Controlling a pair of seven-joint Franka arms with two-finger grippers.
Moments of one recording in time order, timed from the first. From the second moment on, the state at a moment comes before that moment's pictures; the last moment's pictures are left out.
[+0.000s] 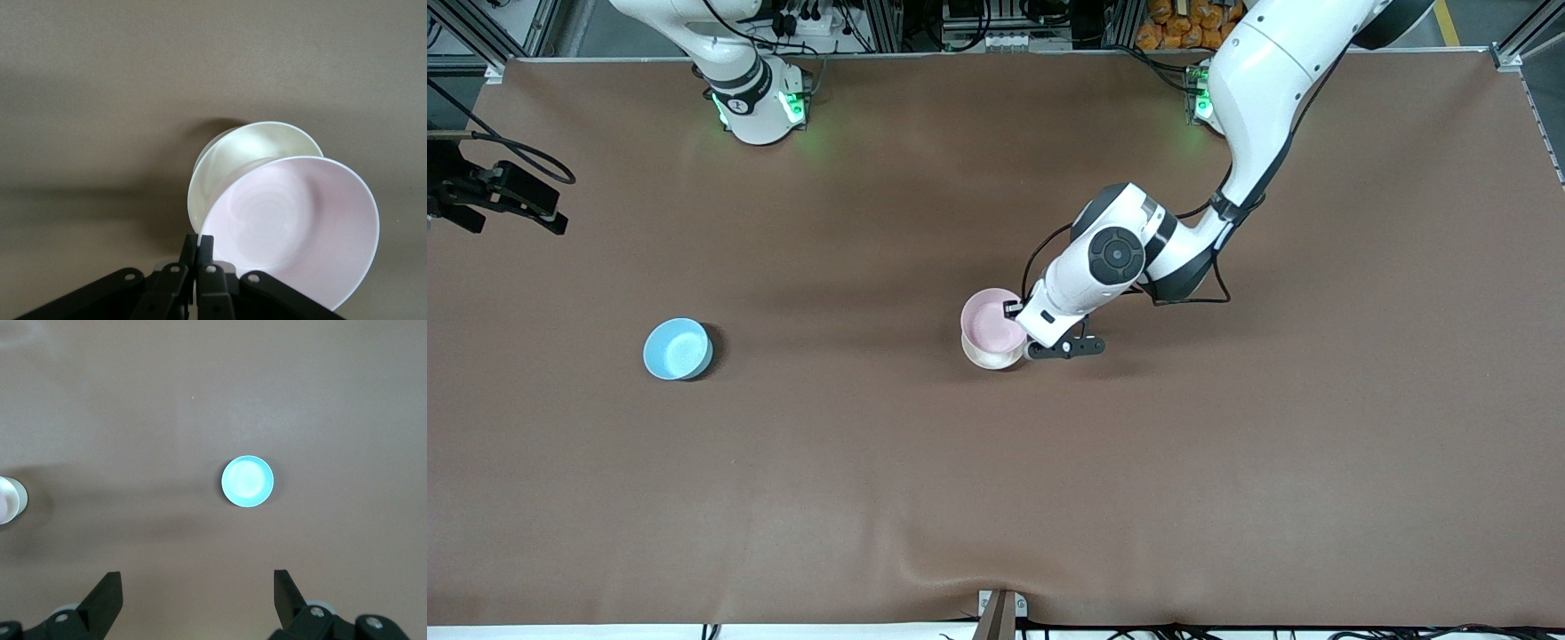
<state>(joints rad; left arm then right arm) -0.30 0.67 -0.45 -1.68 -0.04 2.38 -0.74 -0.04 0.00 0.04 -1.48 0.00 1.48 0.04</state>
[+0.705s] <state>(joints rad) -0.31 0.70 -0.44 -1.68 -0.04 2.42 -0.74 -0.04 0.00 0.04 -1.48 0.00 1.48 0.04</state>
